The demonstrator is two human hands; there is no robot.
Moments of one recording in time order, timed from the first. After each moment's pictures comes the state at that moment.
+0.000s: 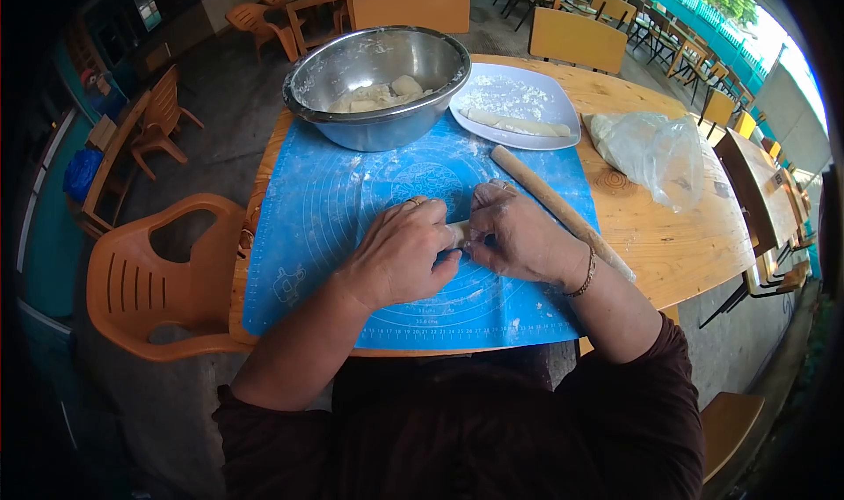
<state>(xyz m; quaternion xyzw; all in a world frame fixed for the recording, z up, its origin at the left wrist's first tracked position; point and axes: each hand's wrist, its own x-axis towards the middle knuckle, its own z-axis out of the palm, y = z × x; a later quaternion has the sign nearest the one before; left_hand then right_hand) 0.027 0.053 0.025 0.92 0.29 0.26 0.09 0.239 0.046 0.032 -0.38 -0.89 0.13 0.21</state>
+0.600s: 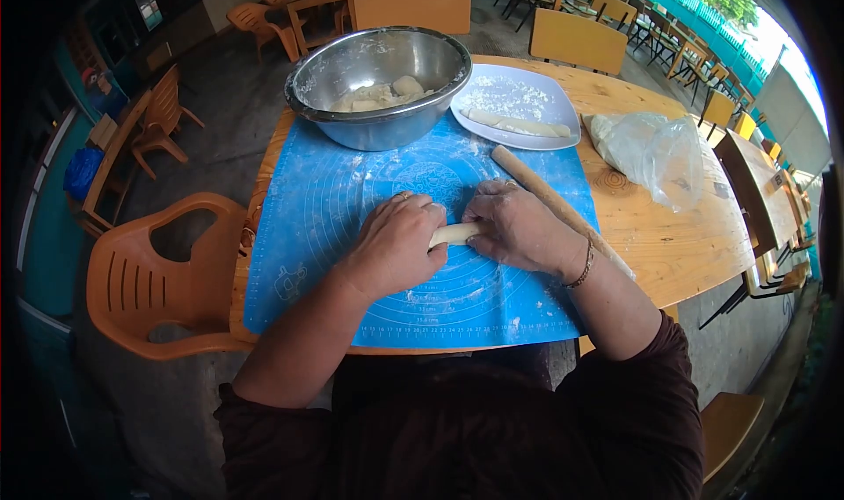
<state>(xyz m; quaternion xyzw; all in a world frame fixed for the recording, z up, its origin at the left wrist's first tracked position) 0.025 0.060 0.019 0.89 0.38 0.21 0.12 0.240 0.052 0.027 -0.41 -0.88 0.13 0.21</state>
